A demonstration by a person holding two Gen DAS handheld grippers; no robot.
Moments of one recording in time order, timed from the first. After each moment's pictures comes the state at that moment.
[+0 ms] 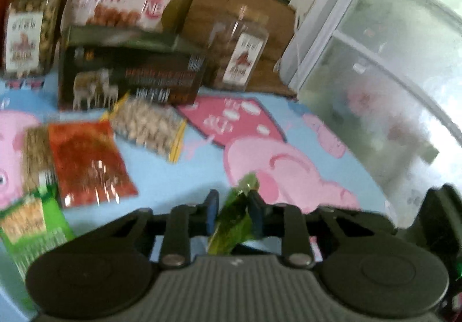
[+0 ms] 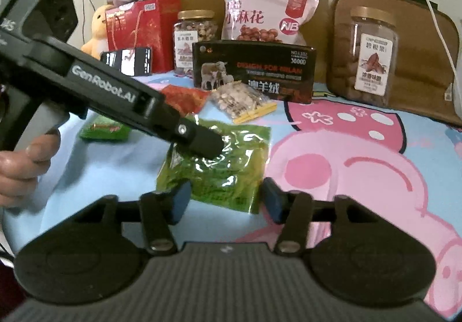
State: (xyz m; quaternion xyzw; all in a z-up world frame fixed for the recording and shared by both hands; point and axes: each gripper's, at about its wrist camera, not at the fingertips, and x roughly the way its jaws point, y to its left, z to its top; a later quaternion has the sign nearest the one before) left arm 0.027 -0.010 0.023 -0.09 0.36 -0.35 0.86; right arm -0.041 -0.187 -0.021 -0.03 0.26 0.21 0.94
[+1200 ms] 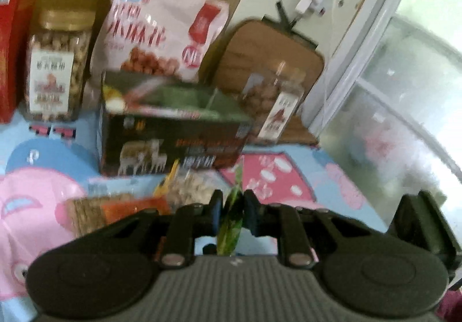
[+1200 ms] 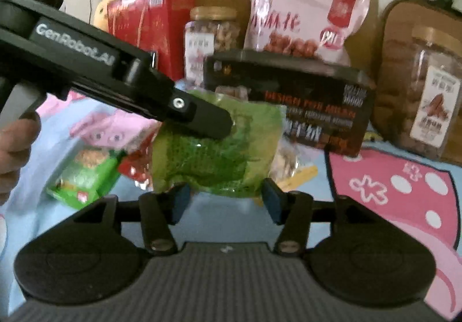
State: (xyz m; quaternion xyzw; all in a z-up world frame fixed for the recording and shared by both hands) left arm 0.092 0.036 0.052 -0.13 0.33 -0.33 0.88; right arm 0.049 -0.144 -0.004 -0.05 0.25 0.24 0.94
